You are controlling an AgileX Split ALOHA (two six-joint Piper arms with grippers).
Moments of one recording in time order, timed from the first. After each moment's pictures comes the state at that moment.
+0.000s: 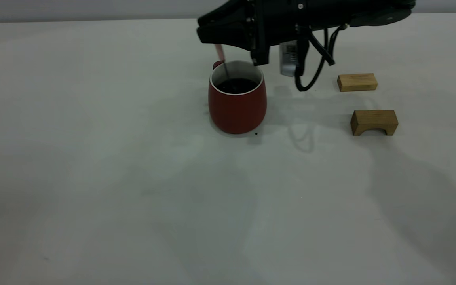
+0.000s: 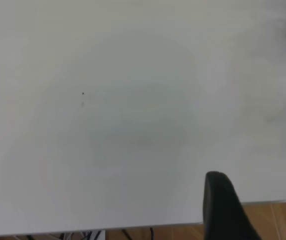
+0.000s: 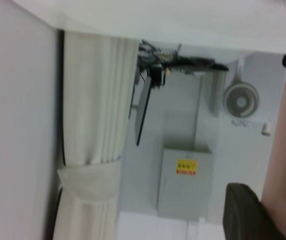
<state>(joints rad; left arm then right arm) -0.03 -0.02 -0.49 0.01 1.13 0.02 0.27 2.57 -1.61 1.74 1.07 0.46</state>
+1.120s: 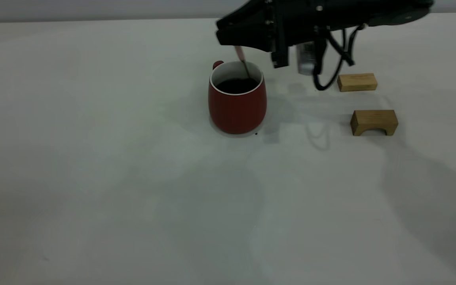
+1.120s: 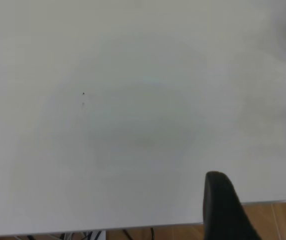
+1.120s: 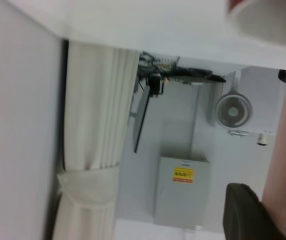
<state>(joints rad) -0.03 -0.02 -0.49 0.01 1.13 0.02 0.22 2.54 -1.55 1.69 1.08 0.43</state>
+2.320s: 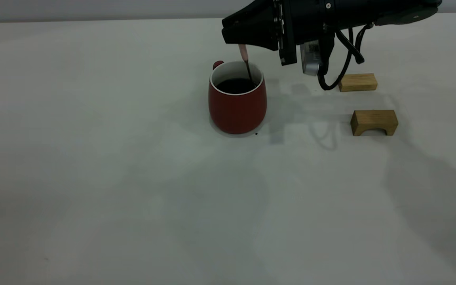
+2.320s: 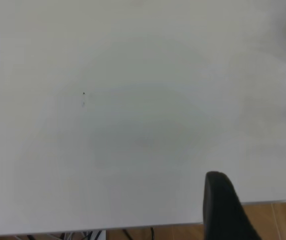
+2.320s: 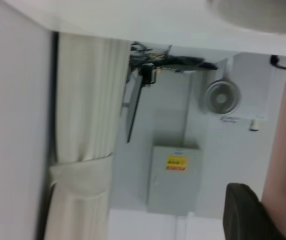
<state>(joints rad) -0.03 -0.02 -0.49 0.01 1.13 0.02 0.20 2.57 -1.59 1.65 1.14 0.46</state>
